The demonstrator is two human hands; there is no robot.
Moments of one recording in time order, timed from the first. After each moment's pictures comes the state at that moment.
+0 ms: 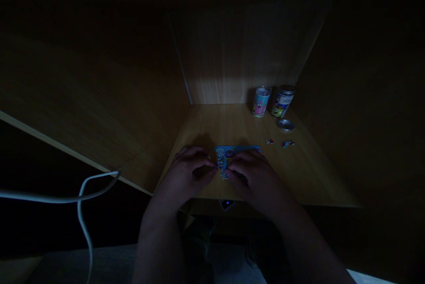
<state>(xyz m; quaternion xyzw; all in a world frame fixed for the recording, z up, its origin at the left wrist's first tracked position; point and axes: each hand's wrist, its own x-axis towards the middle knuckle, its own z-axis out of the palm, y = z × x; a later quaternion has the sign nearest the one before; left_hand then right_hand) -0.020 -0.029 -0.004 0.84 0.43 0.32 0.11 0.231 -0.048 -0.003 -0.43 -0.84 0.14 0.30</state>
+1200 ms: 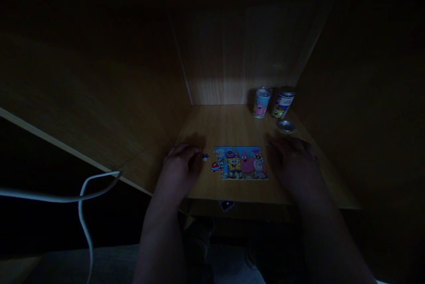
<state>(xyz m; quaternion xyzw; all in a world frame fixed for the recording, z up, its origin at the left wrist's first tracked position) -0.024 -0.024 -0.009 0.76 0.57 0.31 0.03 0.314 -0.023 -0.035 -0.66 -0.70 -0.08 0.26</state>
